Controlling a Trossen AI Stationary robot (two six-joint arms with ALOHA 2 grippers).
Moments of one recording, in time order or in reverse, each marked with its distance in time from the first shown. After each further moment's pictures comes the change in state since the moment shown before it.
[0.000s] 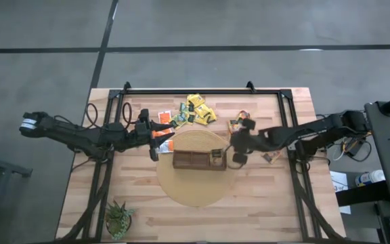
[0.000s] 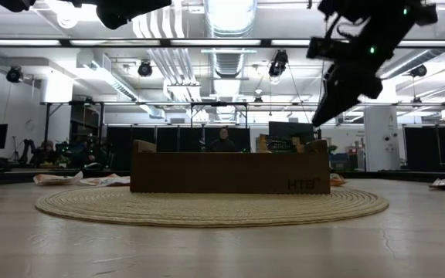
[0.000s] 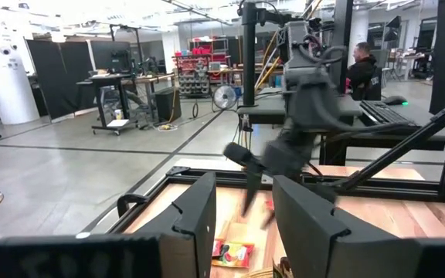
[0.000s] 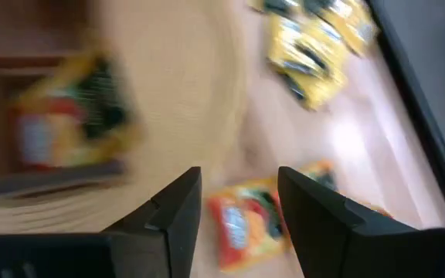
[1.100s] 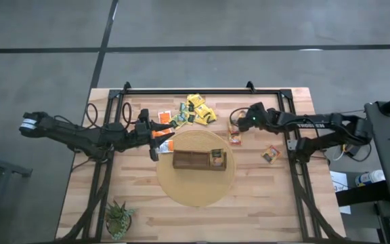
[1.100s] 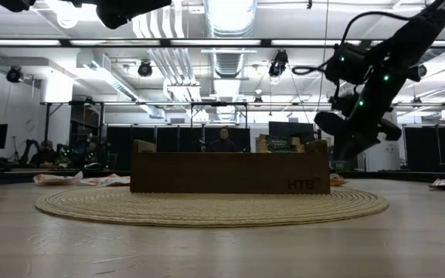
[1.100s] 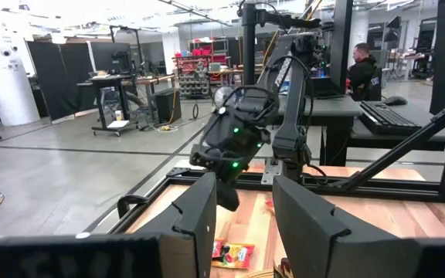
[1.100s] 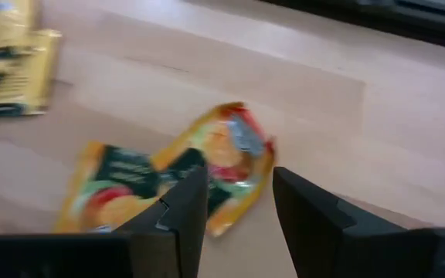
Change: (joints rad) left arm 0.000 0.000 0.000 0.003 0.000 0.004; right arm -0.531 -0.036 -0.257 0.232 -0.032 0.490
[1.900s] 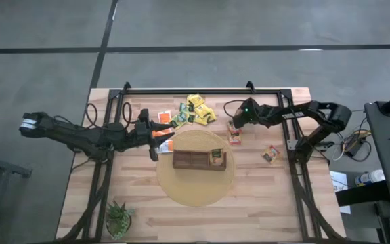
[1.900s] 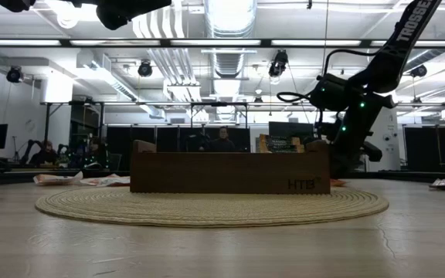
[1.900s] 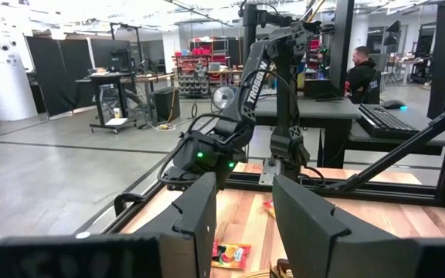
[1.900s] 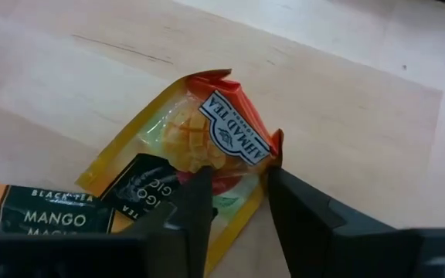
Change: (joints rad) left arm 0.000 0.000 0.000 -0.001 0.000 -0.024; right arm -0.149 0.370 0.046 0.218 -0.144 -0.154
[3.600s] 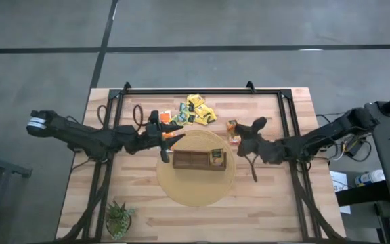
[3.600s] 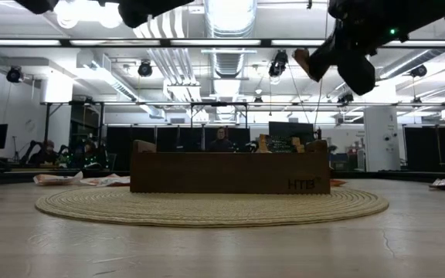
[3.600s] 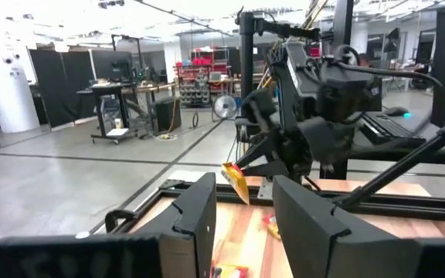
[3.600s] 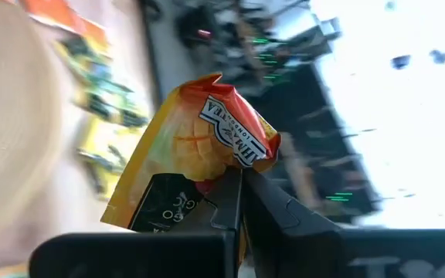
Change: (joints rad) left arm 0.001 0.214 0.074 0.179 -0.001 0.034; right arm 0.928 -0.459 0.002 0.287 0.863 -1.291
